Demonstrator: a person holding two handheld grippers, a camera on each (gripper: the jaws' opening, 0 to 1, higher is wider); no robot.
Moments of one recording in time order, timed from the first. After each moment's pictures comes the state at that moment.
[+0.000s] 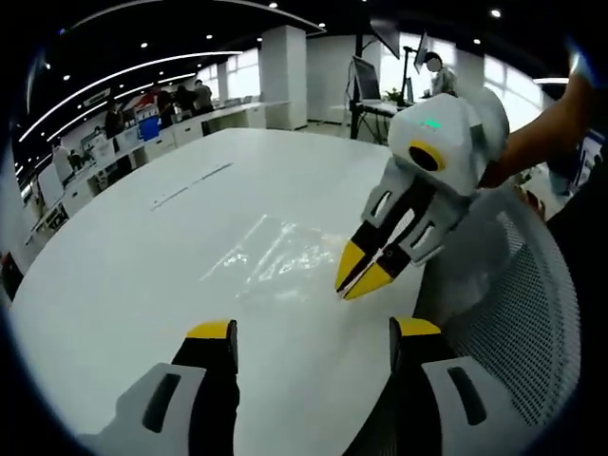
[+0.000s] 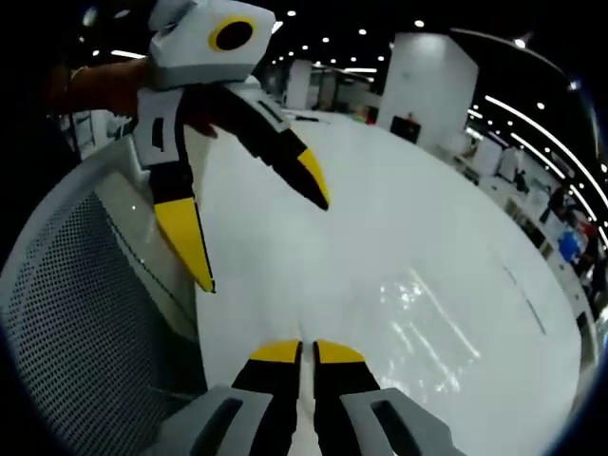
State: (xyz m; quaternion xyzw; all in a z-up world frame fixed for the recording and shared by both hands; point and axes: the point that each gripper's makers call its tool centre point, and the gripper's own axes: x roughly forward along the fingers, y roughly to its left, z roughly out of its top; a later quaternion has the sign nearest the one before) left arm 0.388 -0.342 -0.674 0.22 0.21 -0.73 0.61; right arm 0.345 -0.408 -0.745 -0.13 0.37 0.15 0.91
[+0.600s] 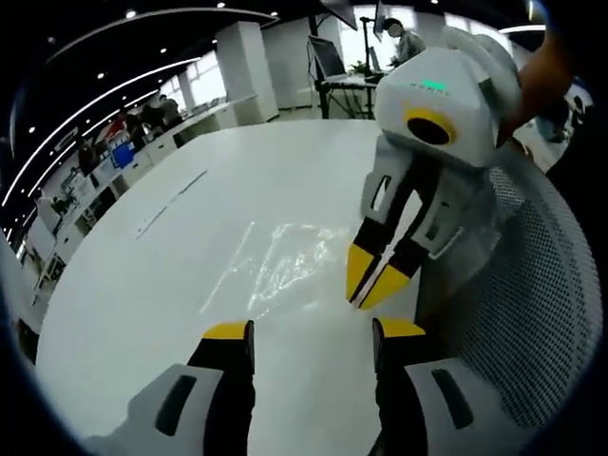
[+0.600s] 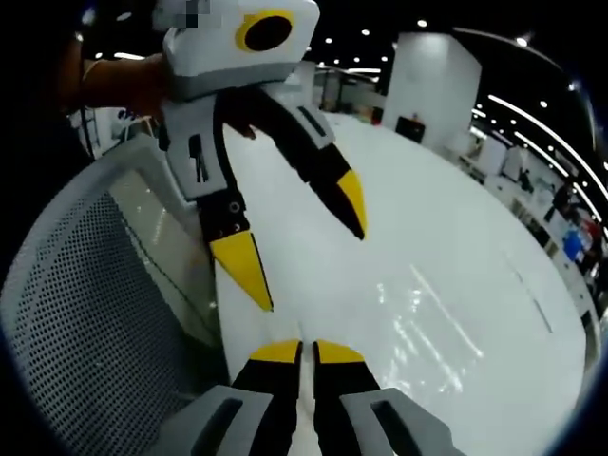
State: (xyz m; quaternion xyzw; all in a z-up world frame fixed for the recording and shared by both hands) left arm 0.348 -0.365 -0.704 0.35 0.15 -0.76 0.53; right arm 0.318 -0.359 -0.736 -0.13 0.37 0.18 0.90
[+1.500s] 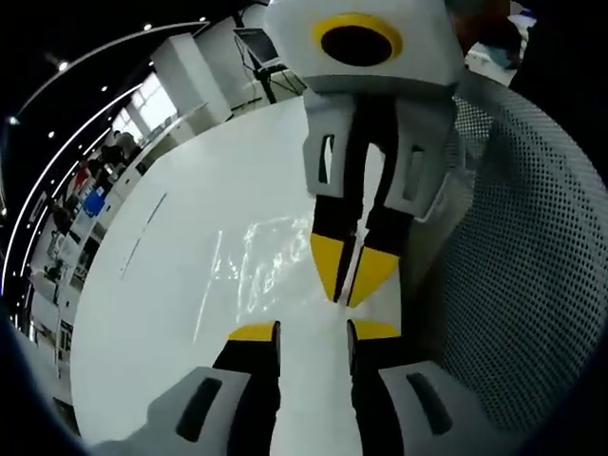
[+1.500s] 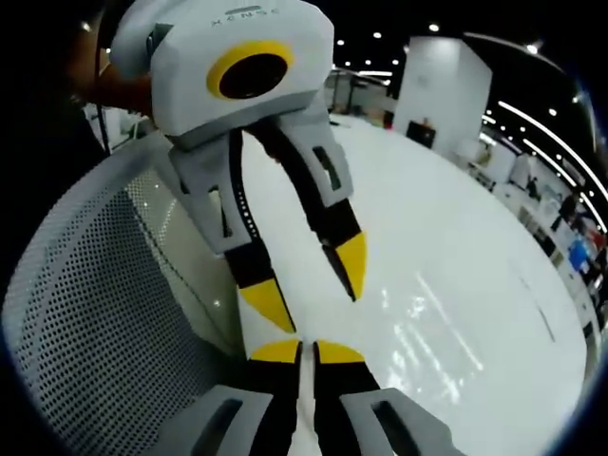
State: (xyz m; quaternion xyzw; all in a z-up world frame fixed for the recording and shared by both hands) left arm 0.327 -0.354 -0.728 0.43 0.08 -0.78 0.45; right arm 0.314 -0.338 -0.735 -0.14 0.36 0.20 0.90
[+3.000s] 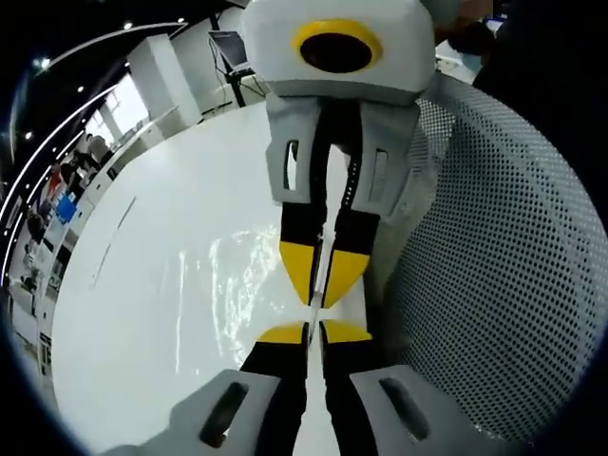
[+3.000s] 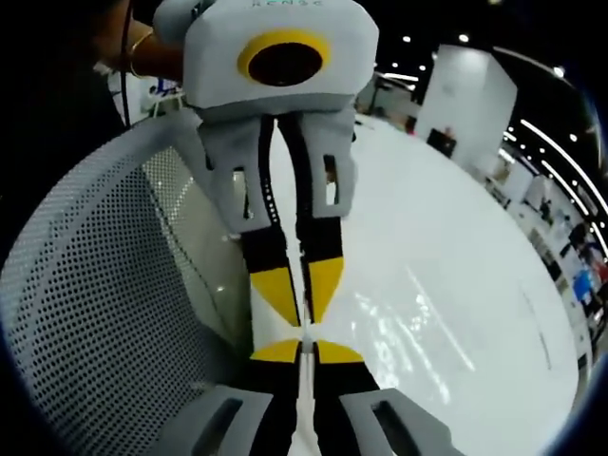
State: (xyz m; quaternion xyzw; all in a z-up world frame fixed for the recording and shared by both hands) left arm 0.311 -0.335 -0.732 0.42 0.10 -0.81 0.39; right arm 0.312 -0.327 -0.739 -0.18 0.36 0.24 0.88
